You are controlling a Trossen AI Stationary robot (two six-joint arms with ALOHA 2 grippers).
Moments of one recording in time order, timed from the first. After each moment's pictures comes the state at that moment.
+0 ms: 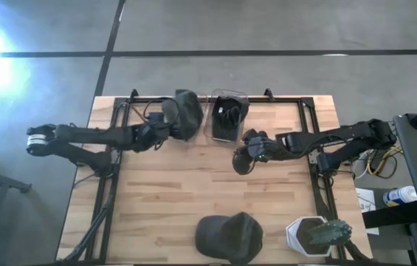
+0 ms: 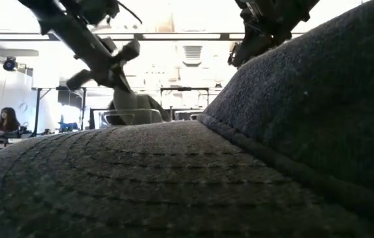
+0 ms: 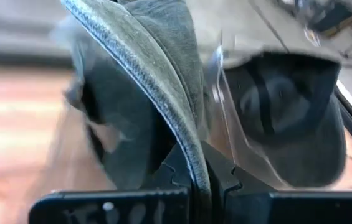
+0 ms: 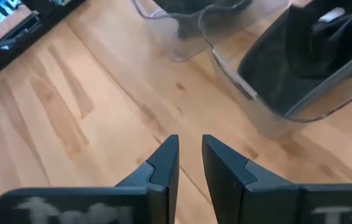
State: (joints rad) left arm 0.17 1.15 0.69 -0.18 -0.65 -0.98; right arm 0.08 1.35 1.00 -0.46 0.33 0.78
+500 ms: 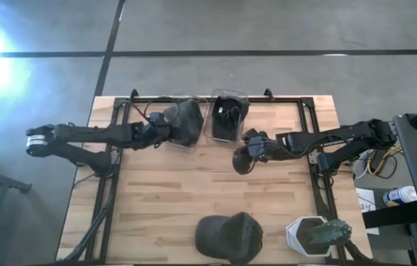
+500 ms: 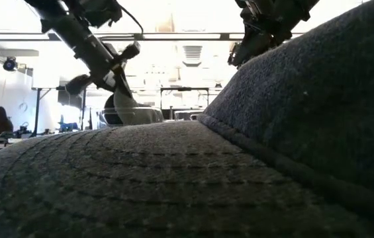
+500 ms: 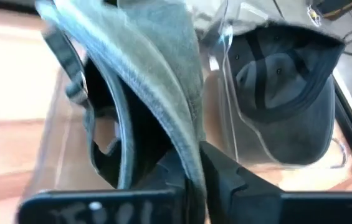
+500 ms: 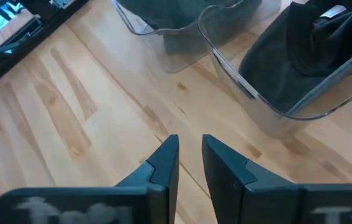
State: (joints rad) left arm 0.20 1.15 0.72 -0.27 -0.50 -1.09; right arm 0.08 1.35 1.01 -0.46 0.33 0.80
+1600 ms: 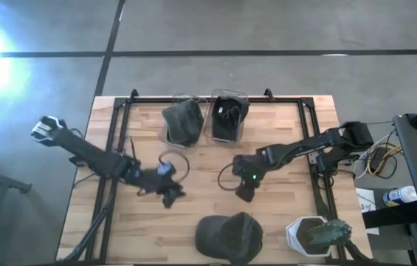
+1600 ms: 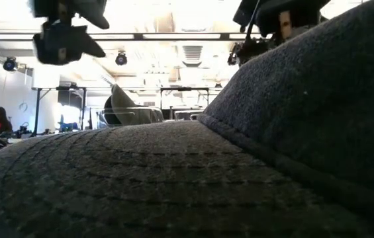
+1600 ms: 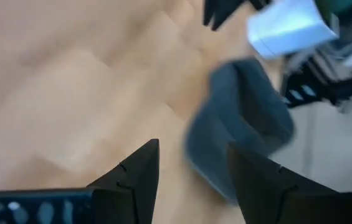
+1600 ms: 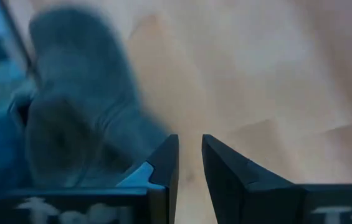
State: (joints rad) left arm -0.41 1.18 0.80 -0.27 -0.22 -1.04; right arm 0.11 1.61 0.96 -0.45 -0.42 0.81
